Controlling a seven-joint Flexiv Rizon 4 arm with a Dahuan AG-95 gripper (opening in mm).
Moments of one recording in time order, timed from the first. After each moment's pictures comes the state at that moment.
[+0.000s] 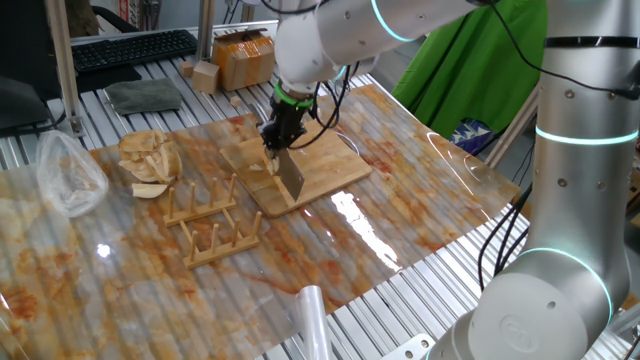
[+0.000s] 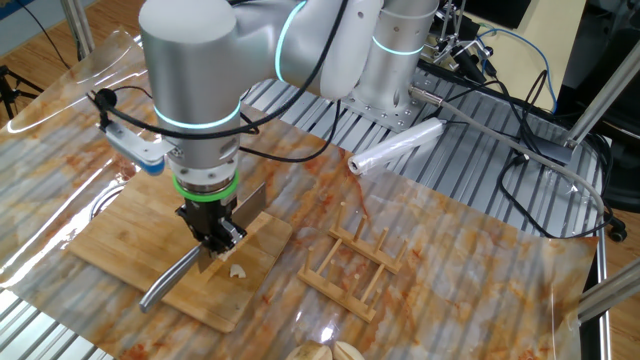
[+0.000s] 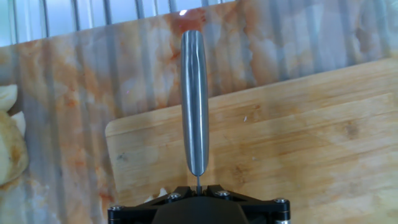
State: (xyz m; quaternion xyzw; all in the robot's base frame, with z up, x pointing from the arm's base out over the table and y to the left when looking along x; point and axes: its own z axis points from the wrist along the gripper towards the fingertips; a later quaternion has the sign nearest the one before) arm 0.641 -0.043 0.035 0.05 1.00 0.03 0.06
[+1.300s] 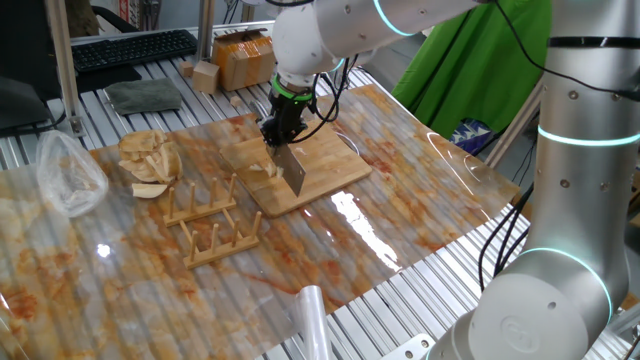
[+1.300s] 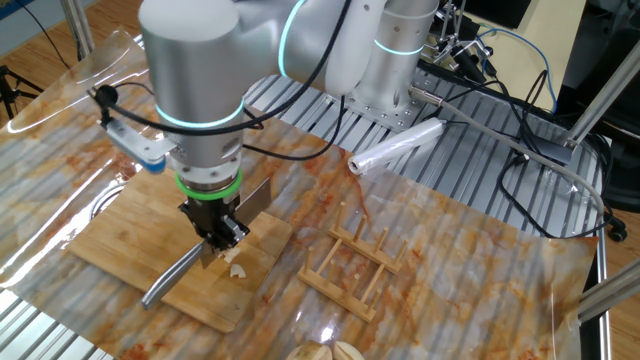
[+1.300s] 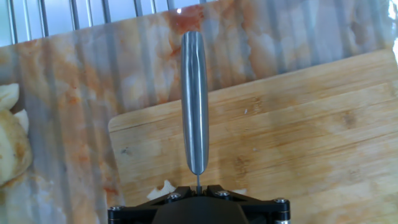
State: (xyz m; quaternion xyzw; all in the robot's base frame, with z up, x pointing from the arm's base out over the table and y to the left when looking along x) arm 0.635 -0.050 0.062 0.06 1.00 0.03 0.03
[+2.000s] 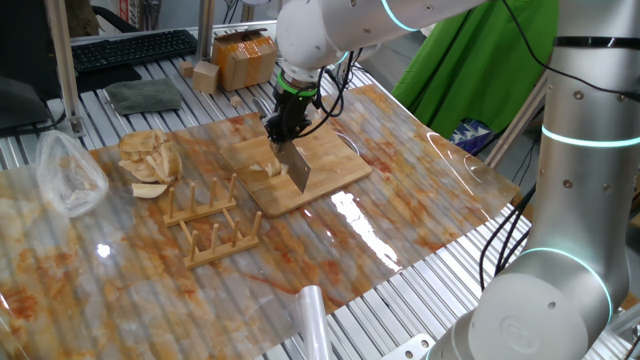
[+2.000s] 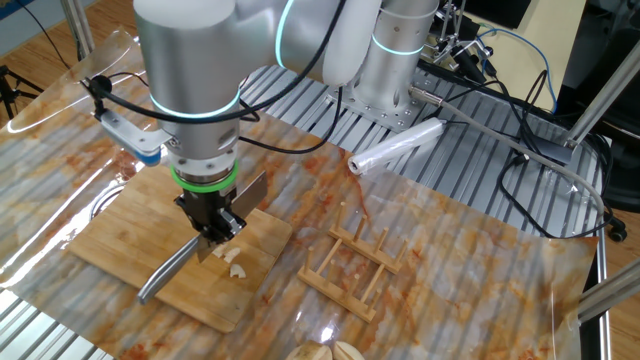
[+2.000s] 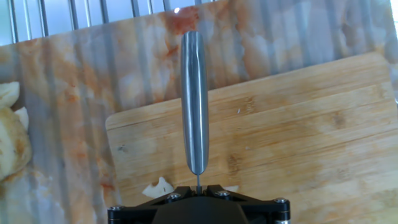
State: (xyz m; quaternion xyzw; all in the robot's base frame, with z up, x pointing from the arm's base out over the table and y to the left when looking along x) arm 0.632 -0.058 0.068 0.05 1.00 0.02 0.03
